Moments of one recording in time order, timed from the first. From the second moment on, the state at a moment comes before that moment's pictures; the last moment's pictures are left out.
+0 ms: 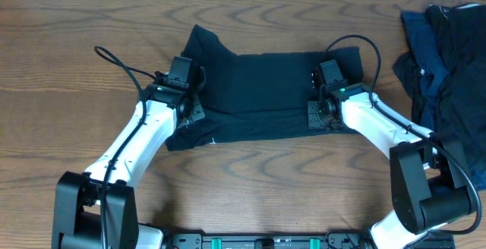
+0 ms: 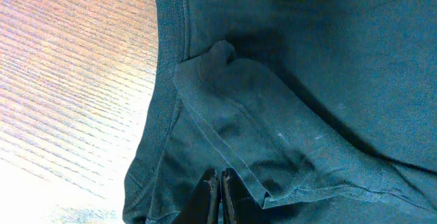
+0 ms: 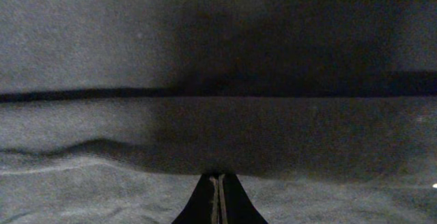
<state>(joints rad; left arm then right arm) -0.26 1.58 1.02 -0.75 -0.17 -0.59 0.32 1.78 1.01 -0.59 0.06 0.31</state>
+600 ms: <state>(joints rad) -0.26 1.58 1.02 -0.75 -0.17 -0.59 0.31 1.78 1.01 -0.48 0.15 0.31</state>
